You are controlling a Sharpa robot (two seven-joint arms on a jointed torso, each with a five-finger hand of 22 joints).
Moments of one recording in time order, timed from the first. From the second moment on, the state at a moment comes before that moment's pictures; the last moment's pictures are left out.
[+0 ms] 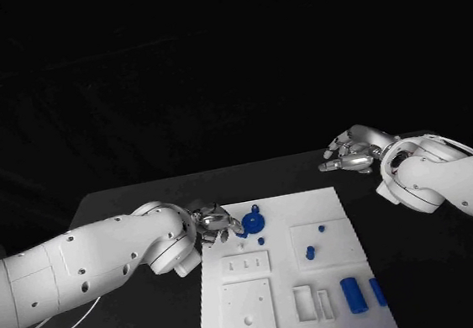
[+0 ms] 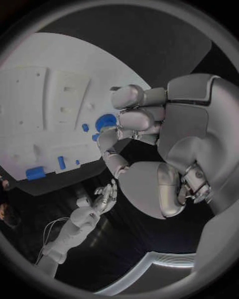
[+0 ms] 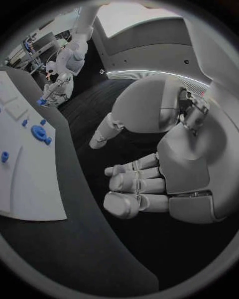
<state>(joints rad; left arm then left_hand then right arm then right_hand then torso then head) 1.34 -0.75 -0.24 1.45 -0.73 -0.20 -0.36 0.88 -0.04 0.66 -0.22 0.39 0.97 0.06 0.49 0.42 1.44 -0.10 0.72 0.74 1.34 -0.20 1.42 1.00 0.06 1.15 -0.23 1.35 1.22 1.28 -0.72 -0.05 1.25 -1.13 -0.39 -0.17 0.96 -0.25 0.53 -0.14 0.29 0.88 0.14 0.27 0.46 0.97 0.04 1.11 1.09 1.26 -0.07 1.14 1.02 0.12 1.39 -0.12 1.04 1.24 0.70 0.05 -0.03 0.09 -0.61</state>
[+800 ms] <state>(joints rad) 1.25 -0.73 -0.24 1.46 -0.99 -0.25 -0.36 0.87 -0.03 0.65 -0.21 0.39 0.98 0.05 0.47 0.42 1.44 -0.10 0.74 0.73 1.35 -0.20 1.44 1.03 0.07 1.15 -0.23 1.37 1.23 1.28 -0.72 -0.05 1.25 -1.10 -0.40 -0.16 0.97 -0.25 0.52 -0.13 0.32 0.88 0.14 0.27 0.46 0.97 0.04 1.11 1.08 1.26 -0.07 1.14 1.02 0.12 1.39 -0.12 1.04 1.24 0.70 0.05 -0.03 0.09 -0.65</state>
